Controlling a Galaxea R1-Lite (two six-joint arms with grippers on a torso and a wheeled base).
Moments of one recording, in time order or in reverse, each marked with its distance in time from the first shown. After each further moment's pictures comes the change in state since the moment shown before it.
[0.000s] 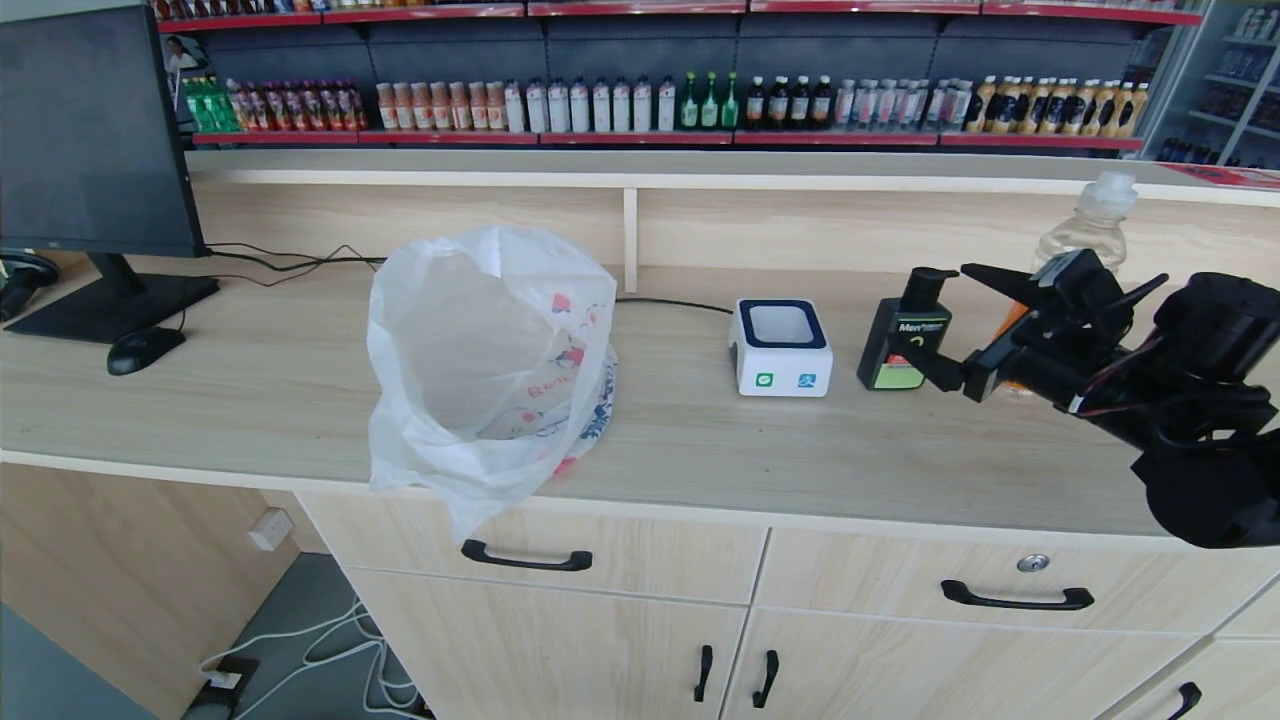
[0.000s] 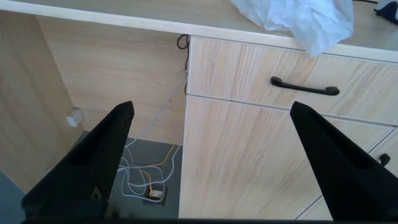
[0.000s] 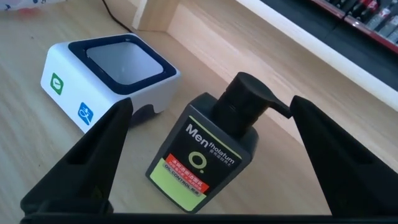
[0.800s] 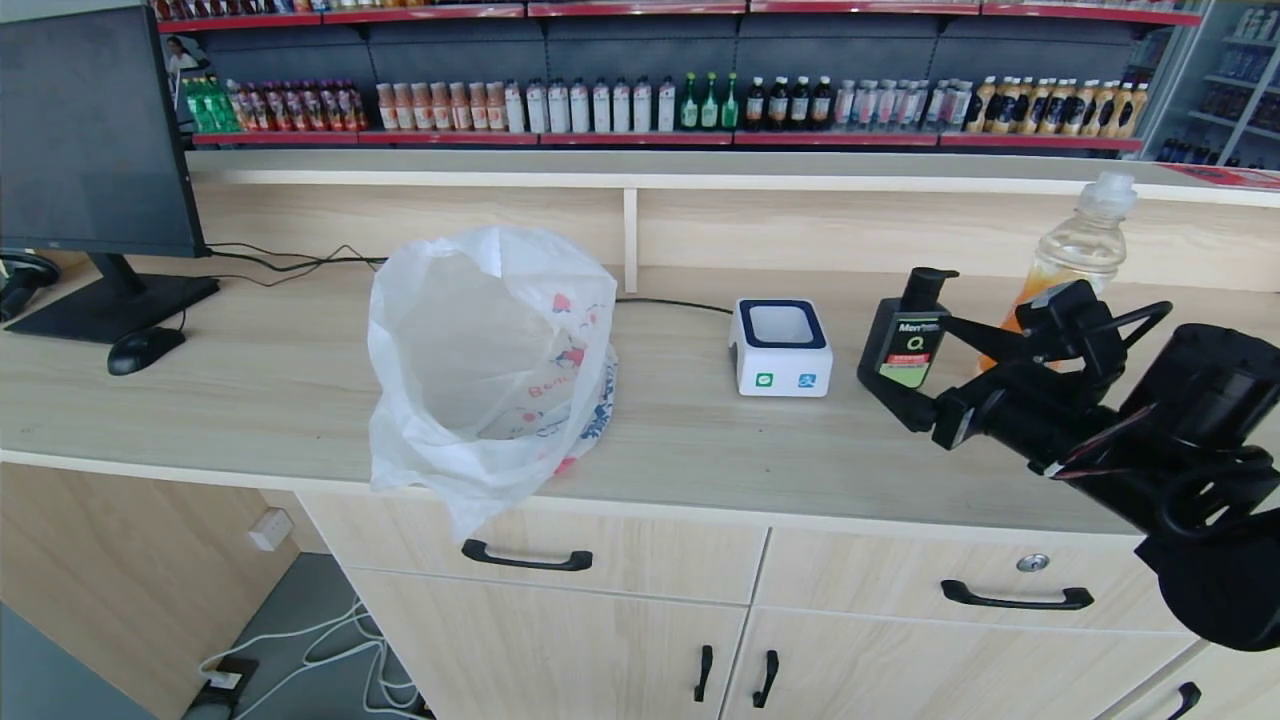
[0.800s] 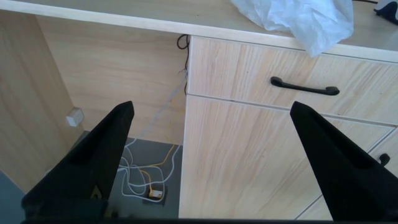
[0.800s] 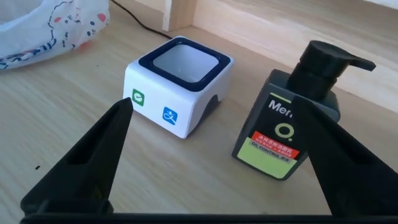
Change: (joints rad) left arm 0.000 0.000 0.000 0.000 0.000 0.000; right arm 0.167 -0.101 0.256 -0.090 -0.236 0.247
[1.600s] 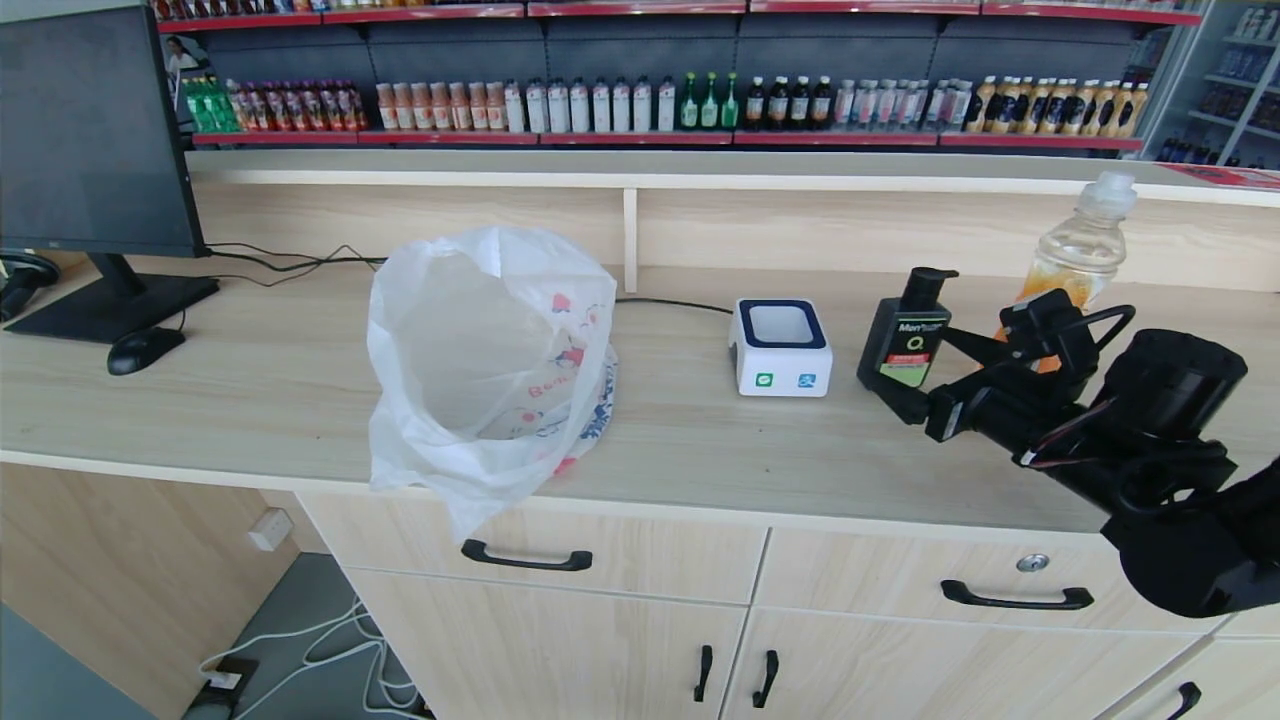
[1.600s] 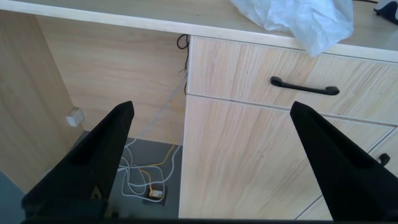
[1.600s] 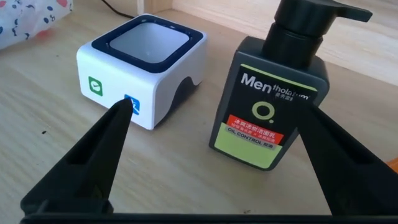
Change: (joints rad) left arm 0.000 0.000 0.000 0.000 0.000 0.000; right arm -0.060 0.111 -0.083 -0.005 -0.001 0.045
